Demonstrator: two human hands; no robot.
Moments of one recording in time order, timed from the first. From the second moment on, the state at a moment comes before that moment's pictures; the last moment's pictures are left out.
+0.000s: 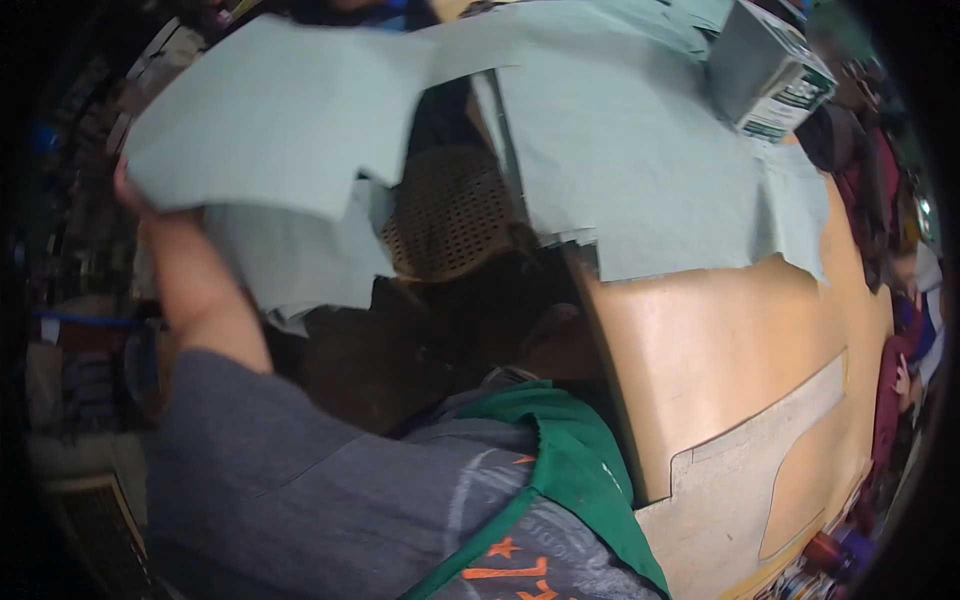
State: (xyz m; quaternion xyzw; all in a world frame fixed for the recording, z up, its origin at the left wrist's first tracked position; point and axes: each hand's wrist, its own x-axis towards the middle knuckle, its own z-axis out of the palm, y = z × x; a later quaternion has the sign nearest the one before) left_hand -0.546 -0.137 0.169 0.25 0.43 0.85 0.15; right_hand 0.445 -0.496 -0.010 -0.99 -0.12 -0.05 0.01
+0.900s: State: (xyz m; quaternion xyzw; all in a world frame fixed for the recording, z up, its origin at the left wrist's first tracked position) left_hand 0.068 0.021 0.066 0.90 0.35 0.20 -0.15; right_hand 0.408 -0.507 -0.022 -0.97 -0.06 -0.24 0.03
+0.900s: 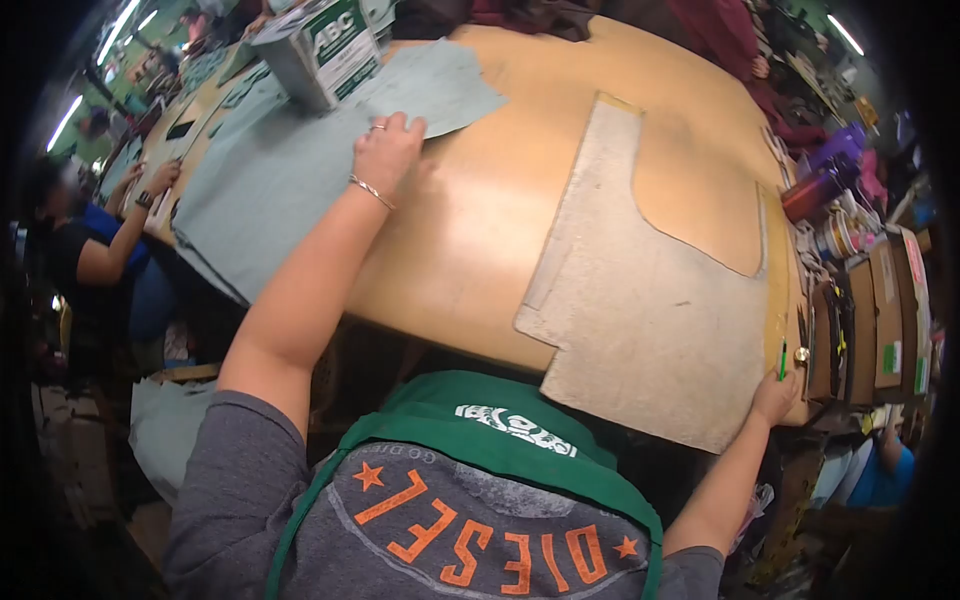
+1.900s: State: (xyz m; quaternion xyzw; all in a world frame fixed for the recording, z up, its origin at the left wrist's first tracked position) left_hand 0.140 -0.056 0.214 0.74 0.10 0.64 0.17; right_hand 0.398 -0.501 -0.019 -0.96 -0.05 -0.24 0.09
